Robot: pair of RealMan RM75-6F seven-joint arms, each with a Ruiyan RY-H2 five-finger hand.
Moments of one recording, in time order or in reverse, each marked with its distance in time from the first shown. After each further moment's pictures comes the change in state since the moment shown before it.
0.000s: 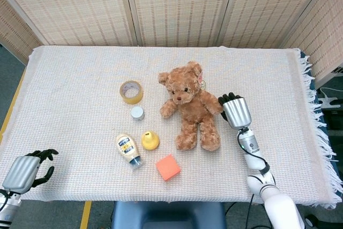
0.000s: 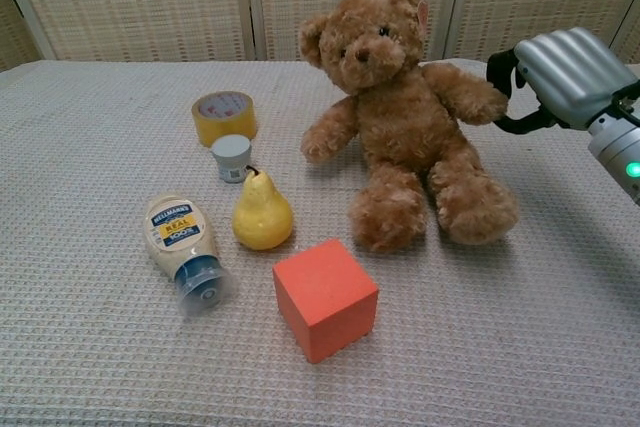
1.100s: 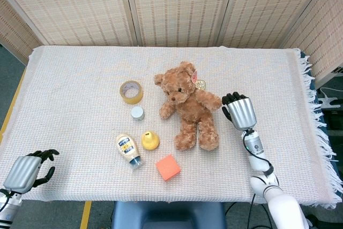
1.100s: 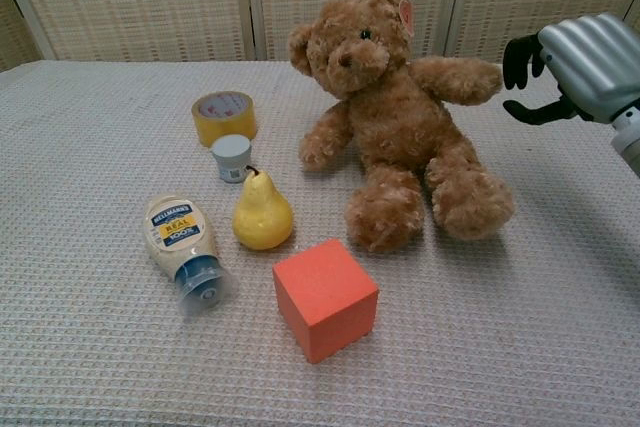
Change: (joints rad) left arm -0.006 -0.001 0.004 0.001 -0.002 -0.010 0.008; right arm -0.033 0.034 -0.007 -0.050 0.014 0.093 0.035
